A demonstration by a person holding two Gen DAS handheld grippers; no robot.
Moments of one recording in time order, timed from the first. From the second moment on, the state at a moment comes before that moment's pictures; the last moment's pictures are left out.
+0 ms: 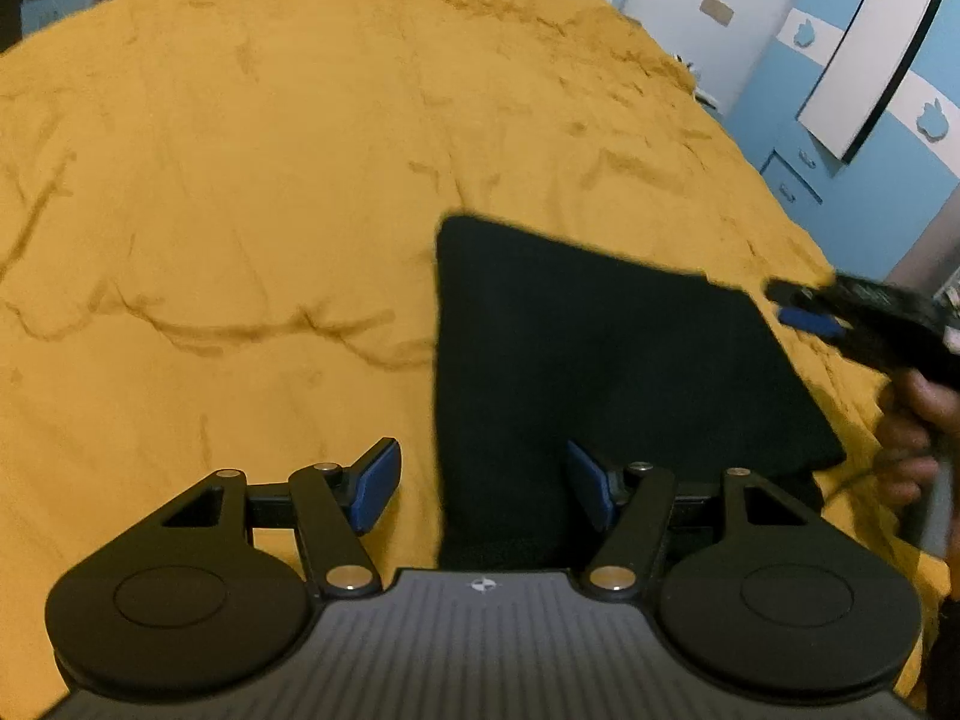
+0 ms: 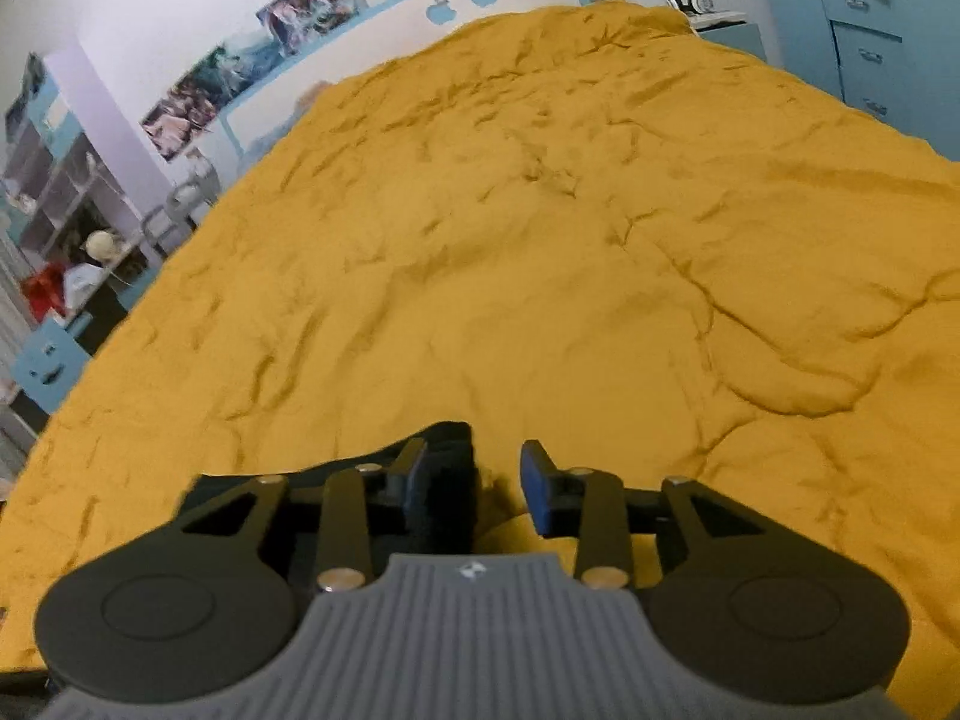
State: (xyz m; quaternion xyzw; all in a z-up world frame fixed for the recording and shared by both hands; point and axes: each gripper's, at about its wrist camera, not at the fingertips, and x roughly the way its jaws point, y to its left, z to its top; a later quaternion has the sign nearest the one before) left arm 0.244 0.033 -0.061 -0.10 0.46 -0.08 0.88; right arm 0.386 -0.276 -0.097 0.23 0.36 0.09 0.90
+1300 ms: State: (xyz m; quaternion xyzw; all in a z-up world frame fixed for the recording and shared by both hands) left arm 0.359 0.044 -0.141 -0.22 0.50 -0.29 0.79; right arm 0.395 -0.254 -0.173 0.36 0.48 0.32 0.73
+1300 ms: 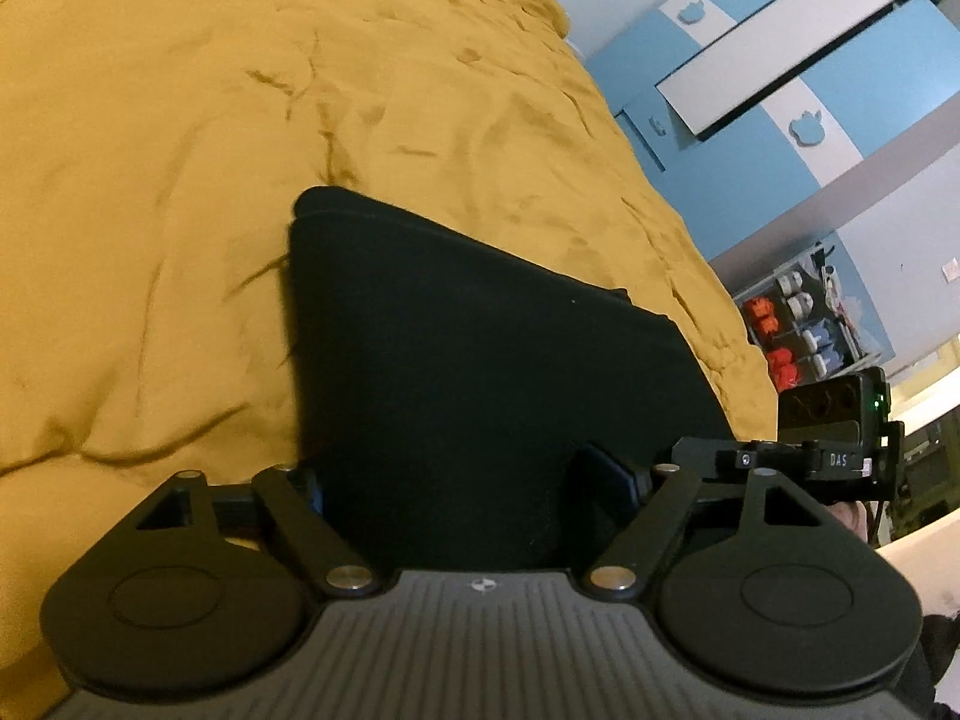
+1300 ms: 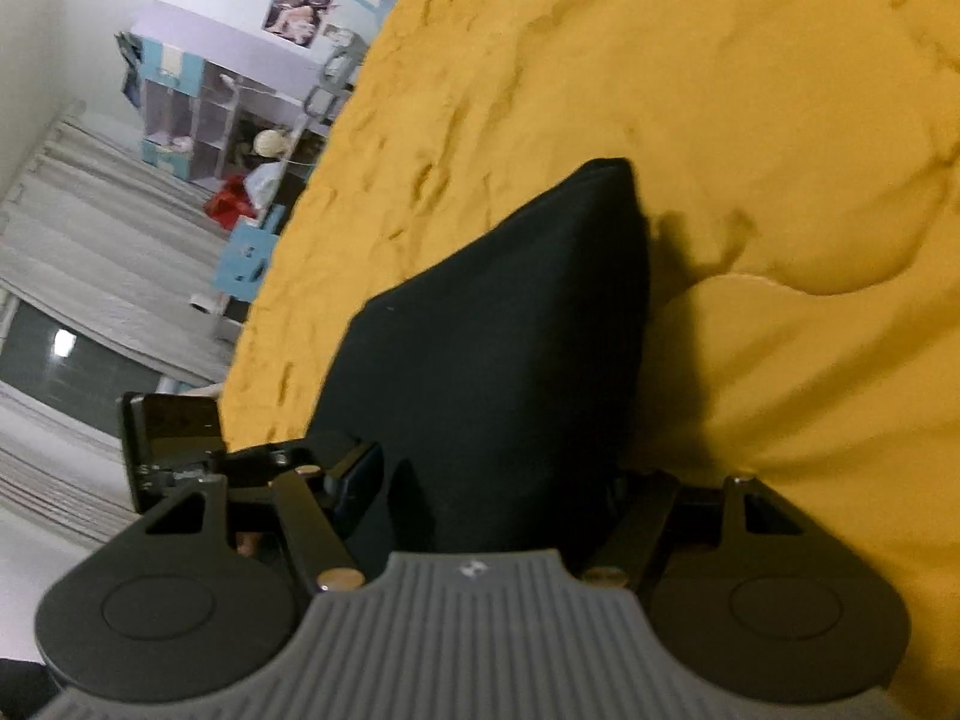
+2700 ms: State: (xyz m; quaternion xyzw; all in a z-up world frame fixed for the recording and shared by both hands) left arm 0.189 -0.009 0.020 -0.15 0.42 -0.33 0.83; right arm 0.202 -0.288 -0.025 0.38 0.37 0.34 0.78
